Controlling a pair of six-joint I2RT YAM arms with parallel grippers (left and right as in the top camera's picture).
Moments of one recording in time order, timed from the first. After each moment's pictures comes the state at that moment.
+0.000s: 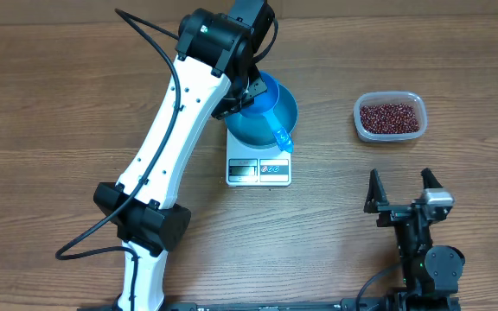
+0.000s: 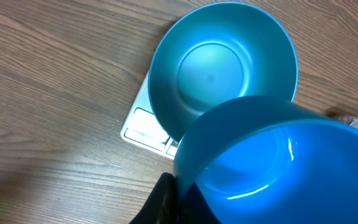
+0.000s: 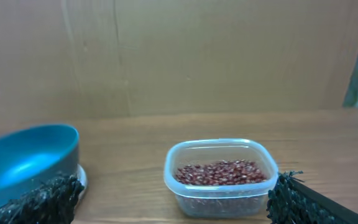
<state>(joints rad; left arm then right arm) -0.50 2.14 2.48 -1.69 -0.06 -0.97 -0.03 0.01 0.02 0.01 -0.06 0.10</state>
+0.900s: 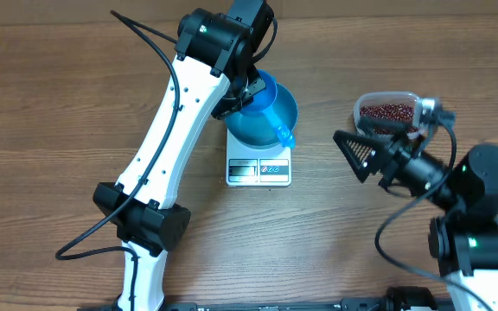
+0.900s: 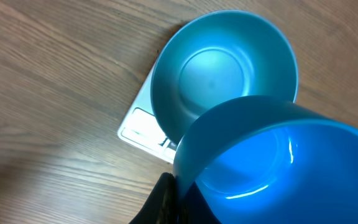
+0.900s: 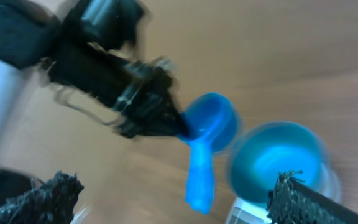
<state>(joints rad) -0.50 2.14 2.48 -1.68 -0.07 -1.05 -0.03 0.85 0.78 -0.02 -0.91 0.60</state>
